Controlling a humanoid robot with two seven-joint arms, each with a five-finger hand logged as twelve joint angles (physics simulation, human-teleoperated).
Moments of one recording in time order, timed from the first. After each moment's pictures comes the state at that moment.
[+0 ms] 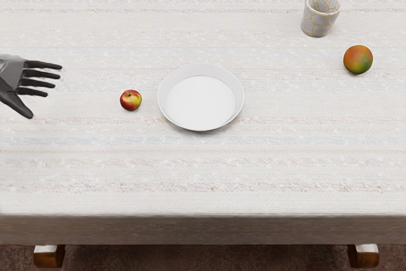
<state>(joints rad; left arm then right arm) -1.02 1.05 -0.48 -1.17 0.11 -0.61 0.61 -0.03 0.00 -0.05 0.23 -0.15 0.04 -0.20</state>
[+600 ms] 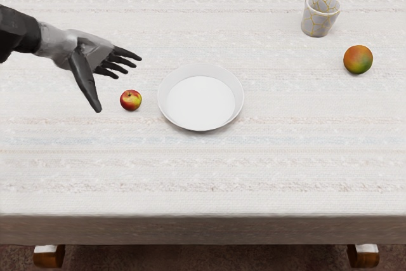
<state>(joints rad) -1.64 0.70 0.30 -1.14 0.10 -0.61 0.33 -0.05 0.00 -0.05 0.22 -0.15 0.04 -0.20</state>
